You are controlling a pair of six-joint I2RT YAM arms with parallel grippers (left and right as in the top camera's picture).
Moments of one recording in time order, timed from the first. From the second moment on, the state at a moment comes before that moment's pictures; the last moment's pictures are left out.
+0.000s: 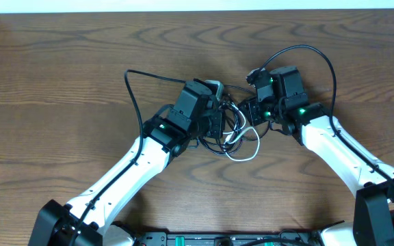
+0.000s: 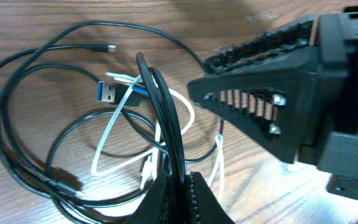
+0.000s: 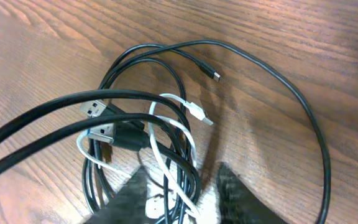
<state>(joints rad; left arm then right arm) -0.59 1.46 0.98 -0.35 0.25 -0.44 0.35 1.59 0.97 -0.27 -0.34 0.09</state>
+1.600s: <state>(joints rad) -0.38 1.13 0.98 -0.41 0.04 -0.49 0.07 1.48 0.98 -0.59 0.05 0.44</state>
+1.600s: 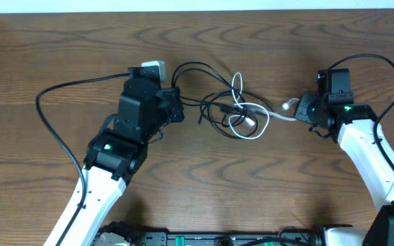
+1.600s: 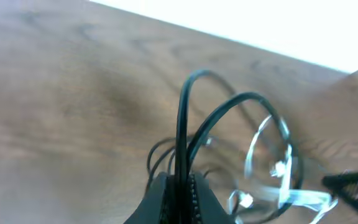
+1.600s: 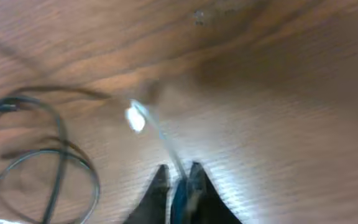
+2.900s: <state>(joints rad) -0.35 1.11 0.98 -0.07 0.53 -0.56 0.36 1.48 0.95 -0.47 -0.51 -0.28</state>
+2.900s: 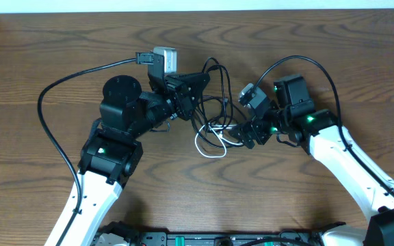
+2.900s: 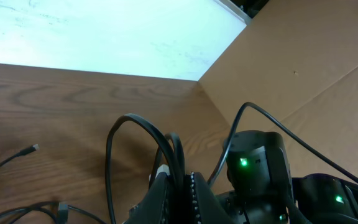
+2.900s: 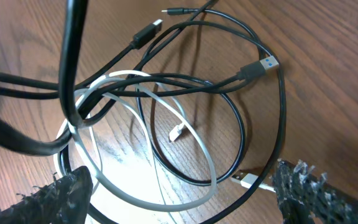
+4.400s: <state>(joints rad) -0.35 1.21 0.98 -0.62 -0.21 -0.40 0.04 1.28 1.30 -0.39 0.31 0.17</state>
